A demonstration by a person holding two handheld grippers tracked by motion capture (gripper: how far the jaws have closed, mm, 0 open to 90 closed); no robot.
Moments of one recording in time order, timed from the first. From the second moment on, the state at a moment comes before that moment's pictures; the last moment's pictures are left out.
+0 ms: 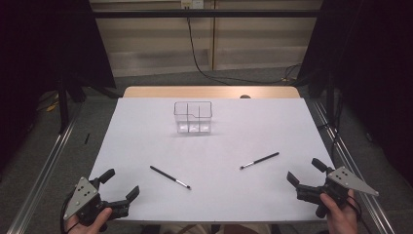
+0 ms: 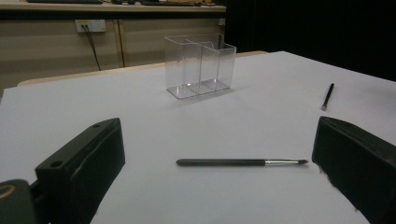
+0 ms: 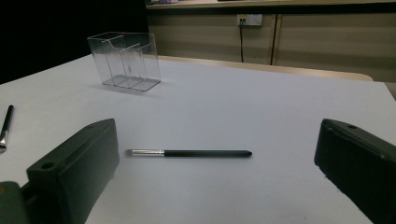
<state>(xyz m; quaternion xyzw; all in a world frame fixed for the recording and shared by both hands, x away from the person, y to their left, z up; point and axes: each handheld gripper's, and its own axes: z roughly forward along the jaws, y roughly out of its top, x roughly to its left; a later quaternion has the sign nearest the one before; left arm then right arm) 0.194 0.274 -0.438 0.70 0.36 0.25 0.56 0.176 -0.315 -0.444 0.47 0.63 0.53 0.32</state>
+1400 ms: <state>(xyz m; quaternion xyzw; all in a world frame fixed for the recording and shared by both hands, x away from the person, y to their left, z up) 0.259 0.231 -0.407 0.75 0.30 0.22 0.55 0.179 -0.313 -0.445 0.46 0.64 0.53 0.31</state>
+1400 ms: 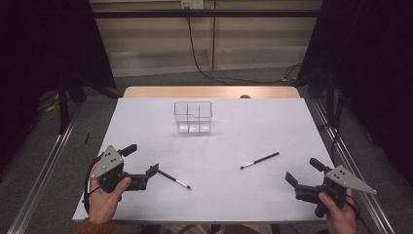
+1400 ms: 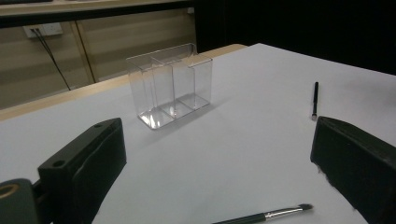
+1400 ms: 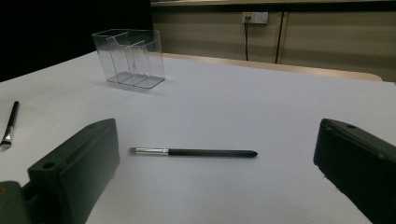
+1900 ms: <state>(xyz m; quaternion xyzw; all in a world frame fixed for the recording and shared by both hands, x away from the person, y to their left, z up) 0.286 0.218 -0.397 0.77 0.29 0.17 0.54 0.179 -0.310 -0.444 0.46 0.65 0.53 0.31</state>
